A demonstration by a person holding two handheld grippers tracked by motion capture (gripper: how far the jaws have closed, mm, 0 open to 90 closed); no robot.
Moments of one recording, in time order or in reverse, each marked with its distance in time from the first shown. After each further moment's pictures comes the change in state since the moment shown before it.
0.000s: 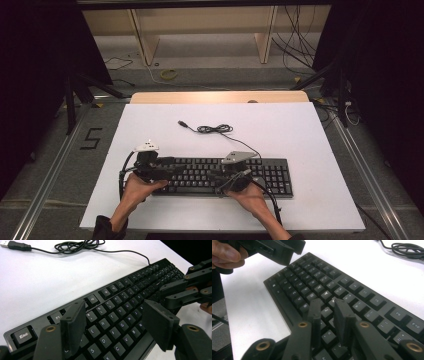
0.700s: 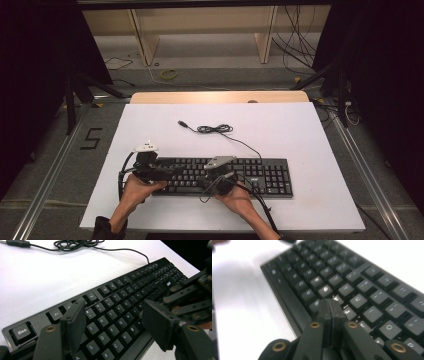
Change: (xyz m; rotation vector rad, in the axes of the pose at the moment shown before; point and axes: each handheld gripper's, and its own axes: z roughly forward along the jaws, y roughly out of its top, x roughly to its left) left arm 0.001 -0.002 -0.002 0.005 -0.008 -0.016; right arm 0.018 0.001 0.039 0.101 0.005 -0.045
